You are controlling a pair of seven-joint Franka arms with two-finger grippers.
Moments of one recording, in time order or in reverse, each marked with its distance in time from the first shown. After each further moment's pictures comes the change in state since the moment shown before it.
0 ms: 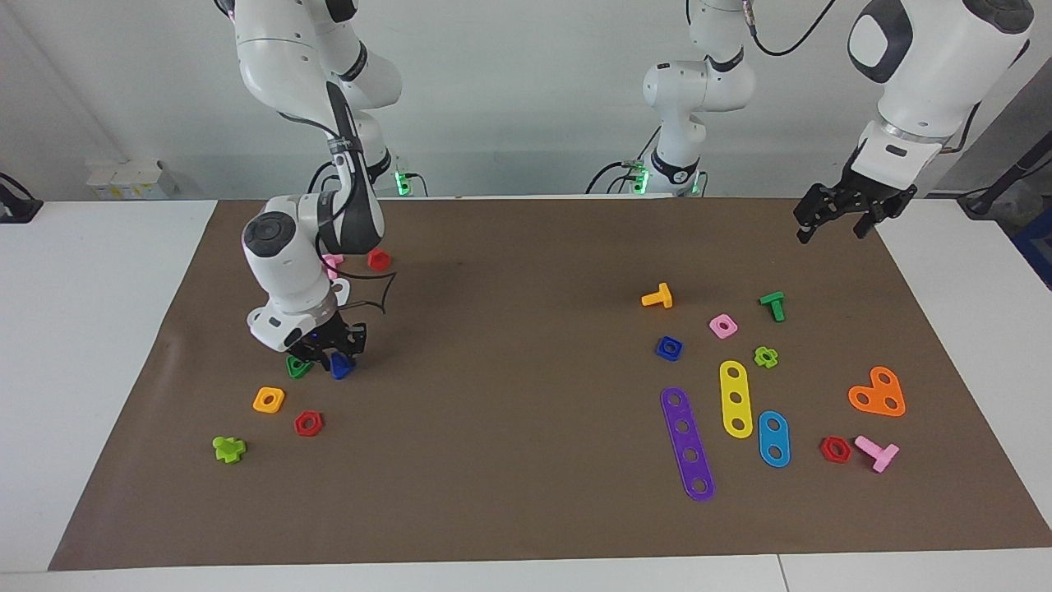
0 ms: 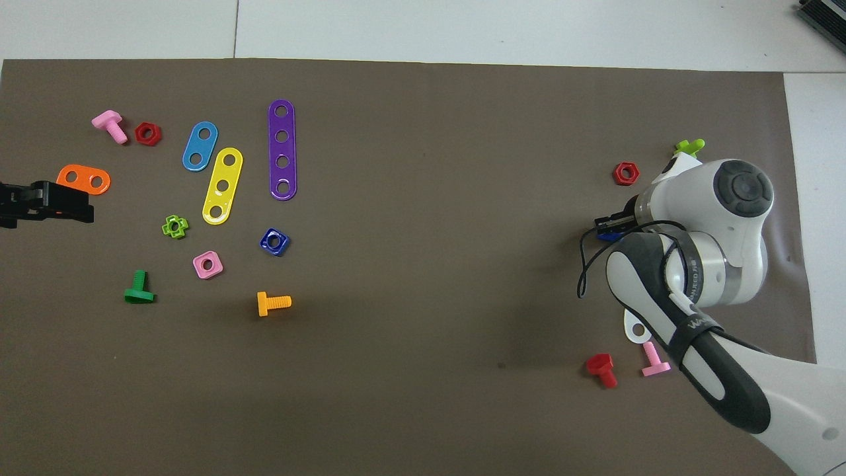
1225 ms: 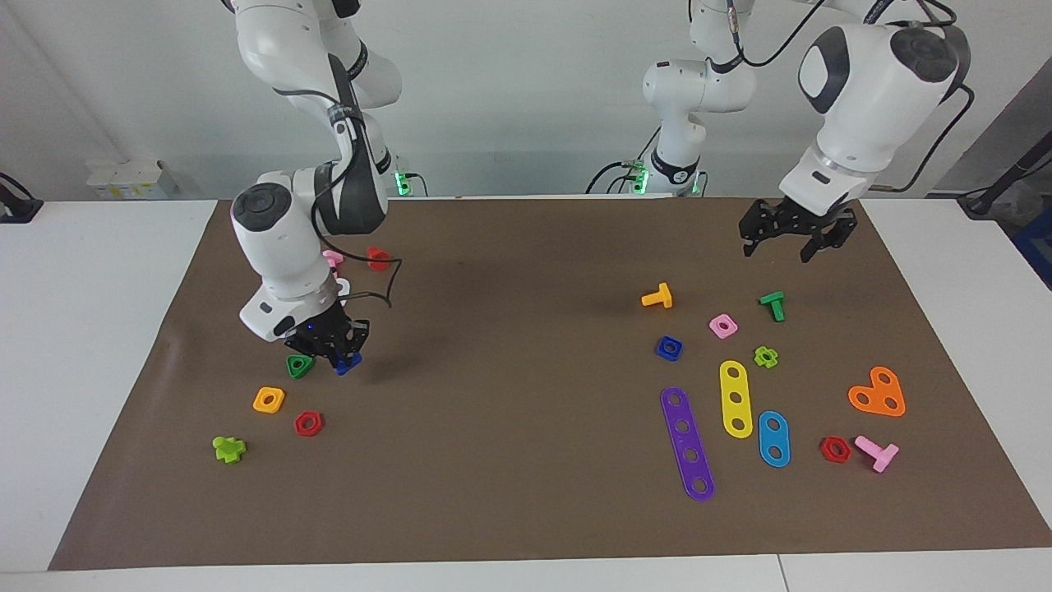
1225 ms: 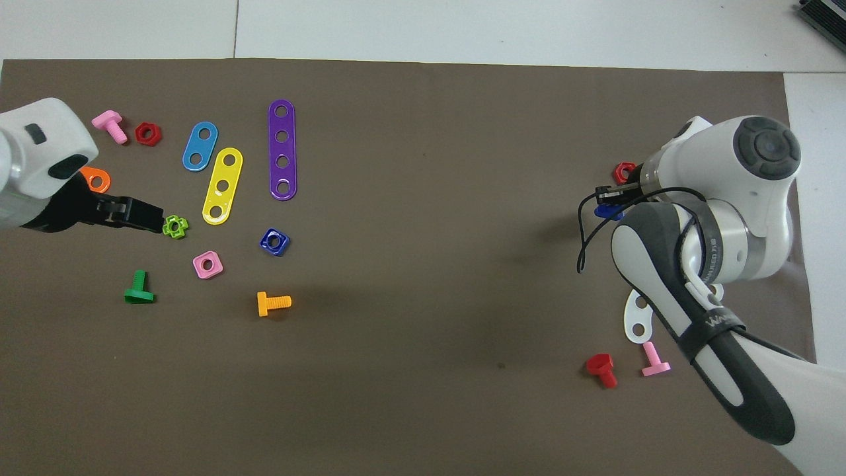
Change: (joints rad) left arm -0.094 0.074 -0.035 -0.064 -0.057 0.067 0.111; right arm 0.092 -0.023 0.008 0.271 0.005 -0.246 0.237
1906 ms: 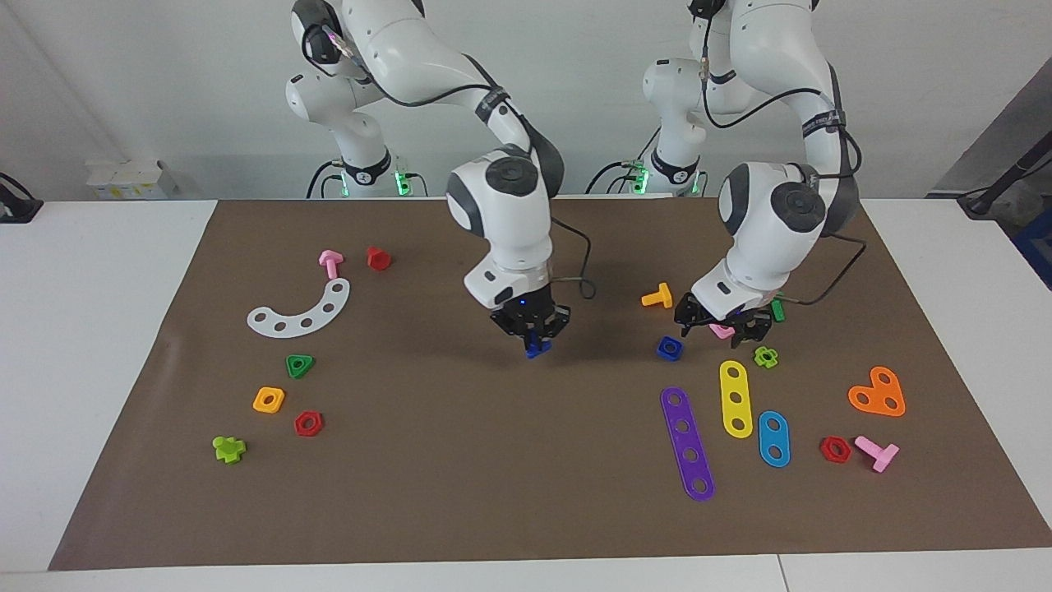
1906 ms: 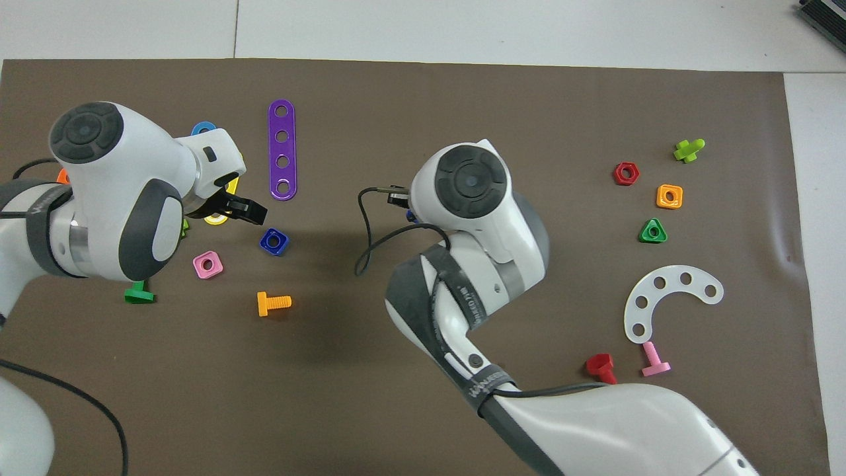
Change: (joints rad) left arm -0.081 0.234 -0.005 -0.120 -0.017 0.391 0.154; right arm 0.450 0.327 0.008 0.325 -0.025 0.090 0.709
